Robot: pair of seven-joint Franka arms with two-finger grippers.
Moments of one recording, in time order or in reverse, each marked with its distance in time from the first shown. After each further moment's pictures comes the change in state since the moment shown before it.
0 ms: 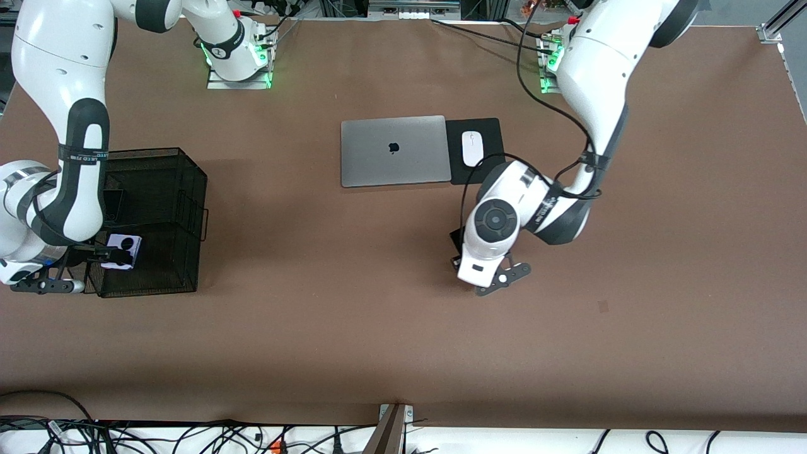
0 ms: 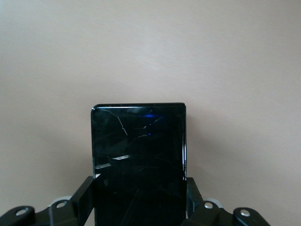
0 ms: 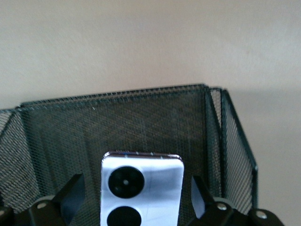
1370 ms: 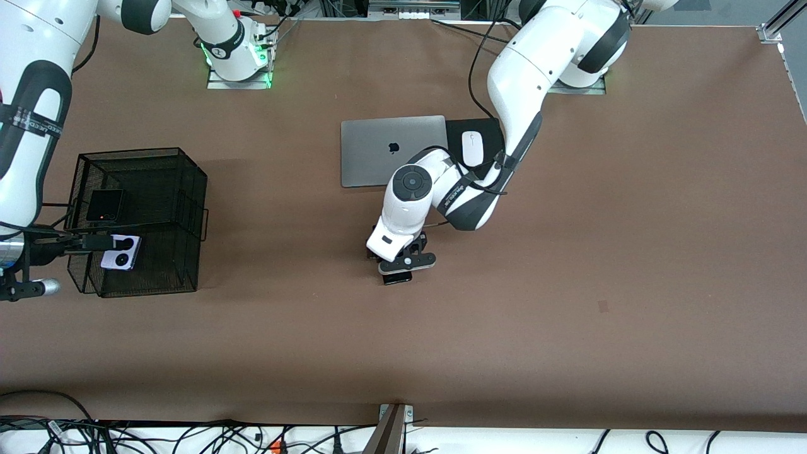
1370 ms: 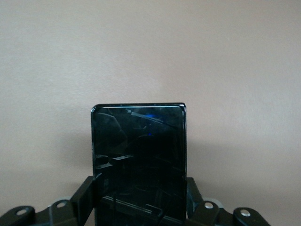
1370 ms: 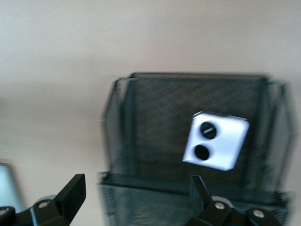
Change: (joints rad) left arm -0.230 0.209 0.019 0.222 -0.042 0.262 0.107; right arm -0.063 -0.006 0.000 0.397 0.070 -0.632 0.085
